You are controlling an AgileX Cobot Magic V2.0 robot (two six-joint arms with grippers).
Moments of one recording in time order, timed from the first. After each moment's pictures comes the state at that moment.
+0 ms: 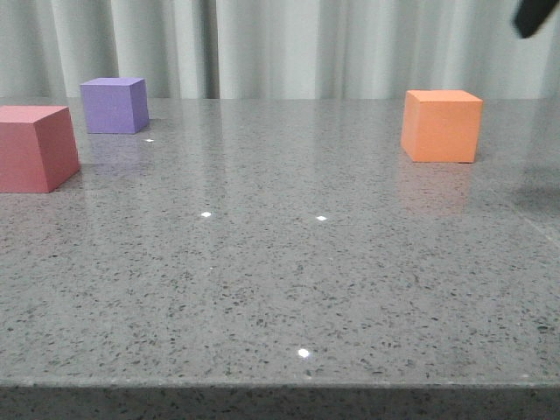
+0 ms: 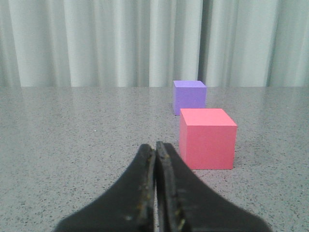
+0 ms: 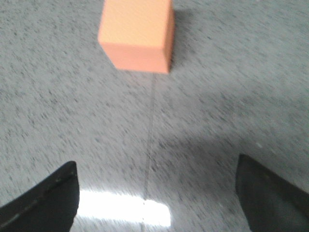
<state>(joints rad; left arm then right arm) -0.09 0.00 0.01 0.19 0.03 -0.20 0.23 1.30 -1.19 0.02 0.89 0.19</state>
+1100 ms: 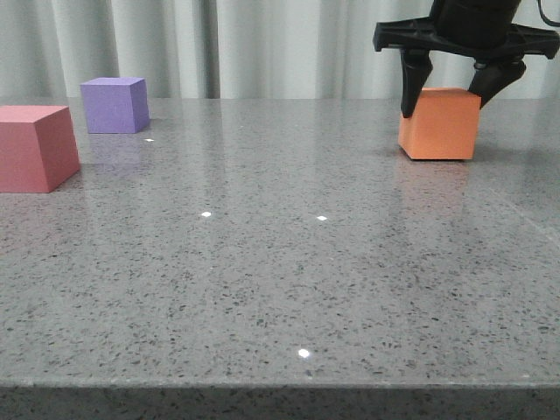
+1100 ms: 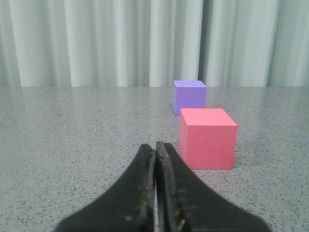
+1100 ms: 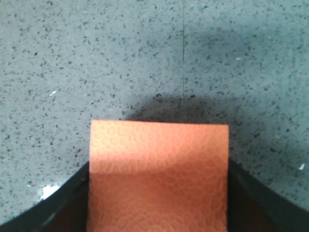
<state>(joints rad) -0.09 0.00 0.01 0.19 0.03 -0.20 0.27 1.86 -1.61 -0.09 0.87 0.35</state>
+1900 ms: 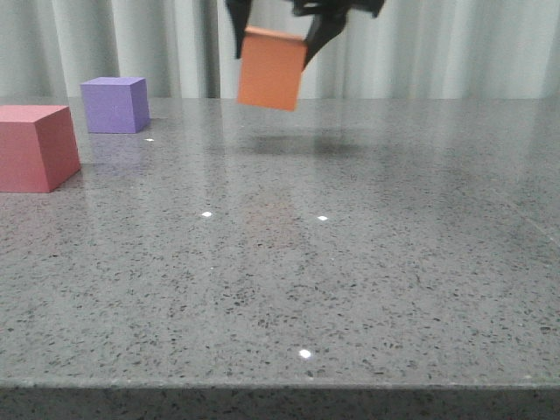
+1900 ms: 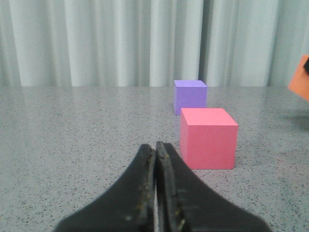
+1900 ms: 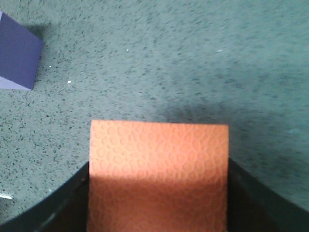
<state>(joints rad) -0.09 0.00 0.01 0.19 0.03 -0.20 0.60 2.05 -2.04 -0.16 0.94 0.65</state>
